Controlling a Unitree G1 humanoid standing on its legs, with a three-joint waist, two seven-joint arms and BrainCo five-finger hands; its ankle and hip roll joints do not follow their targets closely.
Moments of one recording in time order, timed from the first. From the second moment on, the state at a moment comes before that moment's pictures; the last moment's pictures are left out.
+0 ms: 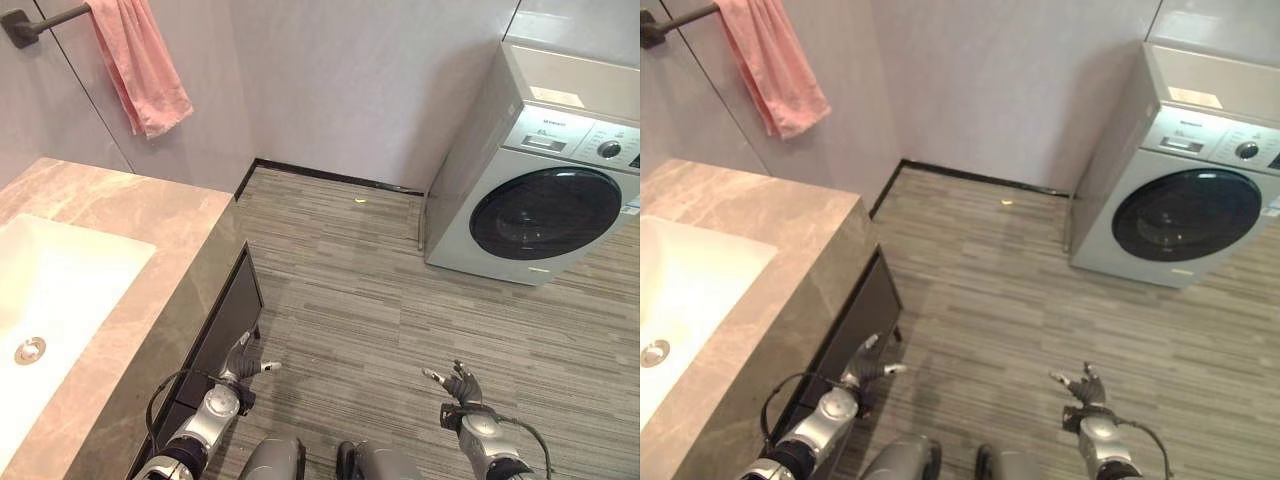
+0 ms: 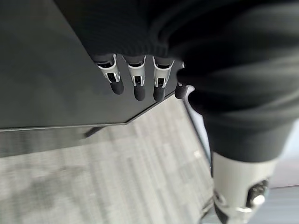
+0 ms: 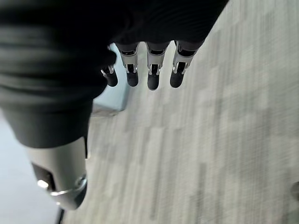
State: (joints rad) left arm -0.19 0.31 -0.41 0.90 -0.03 -0.13 0.23; right arm -0.14 -0.29 0.18 1.07 0.38 -0.20 -0.21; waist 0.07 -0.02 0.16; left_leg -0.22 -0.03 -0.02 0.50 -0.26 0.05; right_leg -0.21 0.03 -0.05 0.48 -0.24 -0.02
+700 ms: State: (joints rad) left arm -0.14 0.34 -0.37 0.89 0.02 -0.09 0.21; right arm -0.05 -0.29 0.18 1.00 0.30 -0.17 -0.18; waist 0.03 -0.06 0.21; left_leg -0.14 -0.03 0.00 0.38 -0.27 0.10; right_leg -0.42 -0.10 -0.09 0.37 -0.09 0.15
